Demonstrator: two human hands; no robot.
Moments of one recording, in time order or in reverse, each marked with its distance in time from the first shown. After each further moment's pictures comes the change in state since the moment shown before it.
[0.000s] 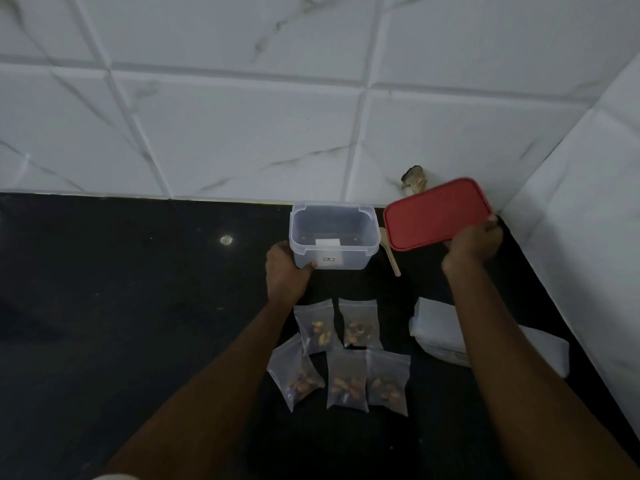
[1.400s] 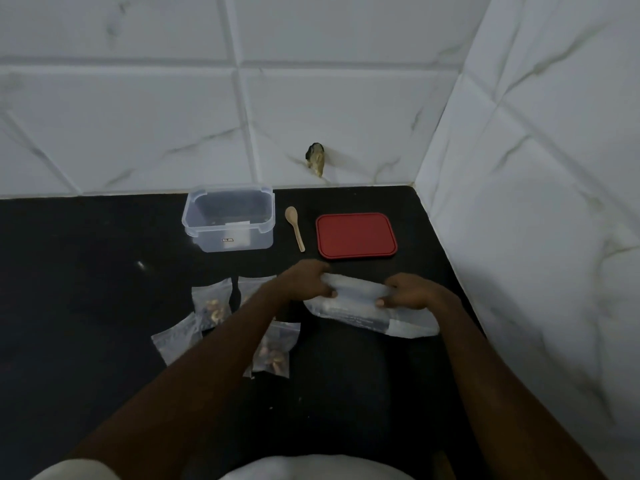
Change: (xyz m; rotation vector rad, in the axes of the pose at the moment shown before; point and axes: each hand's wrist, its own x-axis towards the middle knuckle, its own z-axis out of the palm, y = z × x) left_hand -0.102 0.107 0.162 0.659 -0.829 0.248; right_hand 0.101 0.040 -0.181 -1.473 -1.329 -0.177
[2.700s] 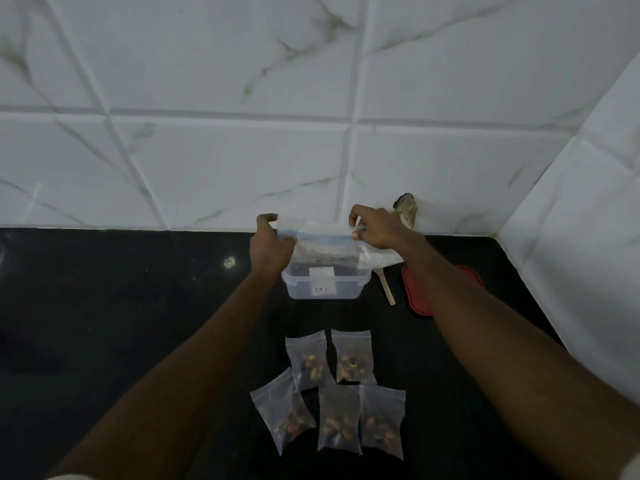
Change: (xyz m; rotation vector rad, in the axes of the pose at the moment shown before) left_hand -0.045 -0.162 -0.176 -0.671 0.911 -0.186; right_hand 0.114 -0.268 -0.102 -0.040 0.474 -0.357
